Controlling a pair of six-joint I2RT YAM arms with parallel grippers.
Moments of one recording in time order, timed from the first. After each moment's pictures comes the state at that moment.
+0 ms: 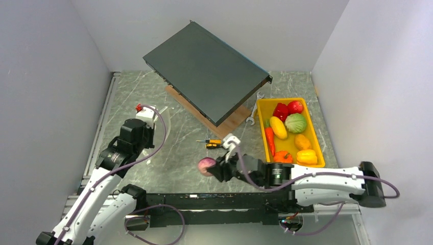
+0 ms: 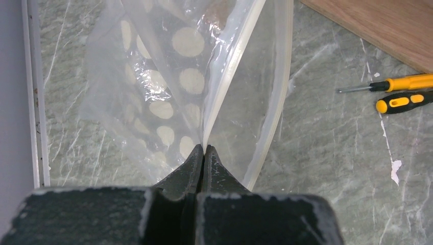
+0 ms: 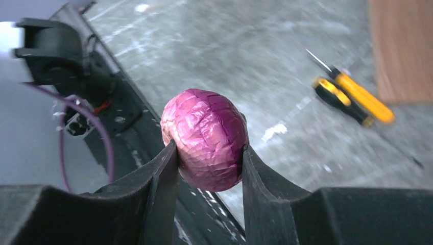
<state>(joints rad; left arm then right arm) -0.38 0.71 0.76 -0.63 -0.24 -0.05 1.34 0.89 0.61 -0.12 0.37 0.50</state>
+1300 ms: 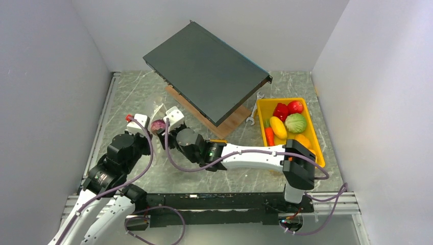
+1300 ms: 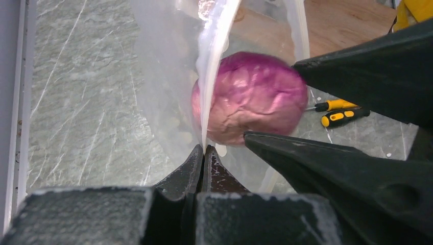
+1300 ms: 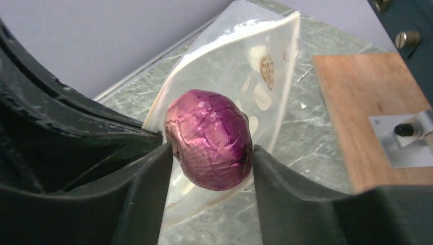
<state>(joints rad) -0.50 0.47 0.72 -0.62 -0.26 -0.11 1.29 1.74 1.29 0.33 0.52 0.14</state>
